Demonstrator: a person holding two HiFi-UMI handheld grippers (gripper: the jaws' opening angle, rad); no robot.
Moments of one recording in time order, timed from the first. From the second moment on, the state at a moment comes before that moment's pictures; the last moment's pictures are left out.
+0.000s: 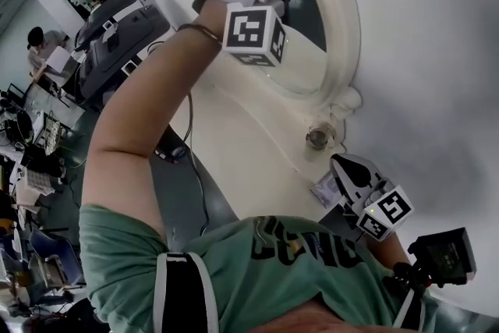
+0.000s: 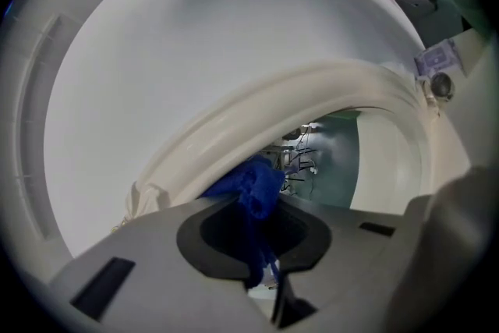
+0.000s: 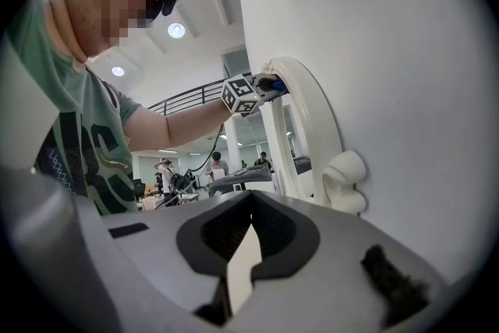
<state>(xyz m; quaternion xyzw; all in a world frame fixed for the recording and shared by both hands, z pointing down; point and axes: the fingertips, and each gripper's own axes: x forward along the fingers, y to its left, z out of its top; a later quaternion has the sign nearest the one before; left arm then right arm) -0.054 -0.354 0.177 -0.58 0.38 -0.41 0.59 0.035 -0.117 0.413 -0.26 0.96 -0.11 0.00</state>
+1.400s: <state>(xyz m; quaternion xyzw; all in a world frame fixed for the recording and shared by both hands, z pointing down) -0.038 -0.298 0.505 -0.69 0.14 -0.50 0.50 0.022 -0.125 0.436 -0.26 0.95 -0.18 -0.04</state>
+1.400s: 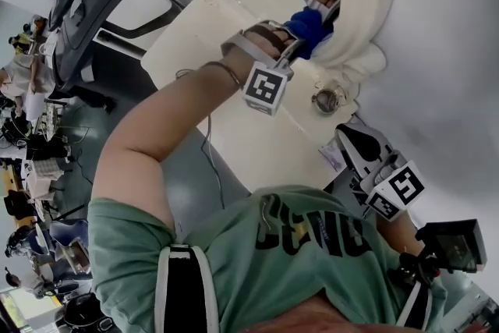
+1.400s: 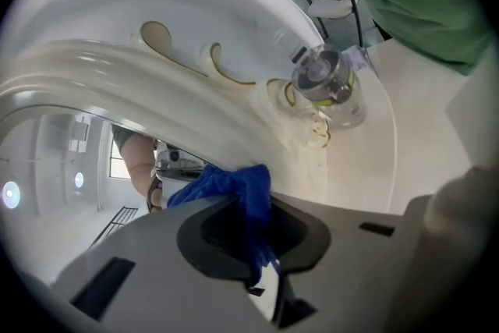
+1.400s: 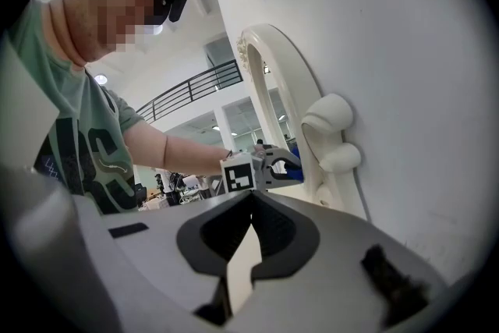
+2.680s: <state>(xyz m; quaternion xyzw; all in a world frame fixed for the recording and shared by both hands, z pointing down) -0.034 -0.340 0.207 -0.70 0.37 -0.36 0.50 0.044 -0.119 0.419 -0.27 0.96 -0.11 0.00</state>
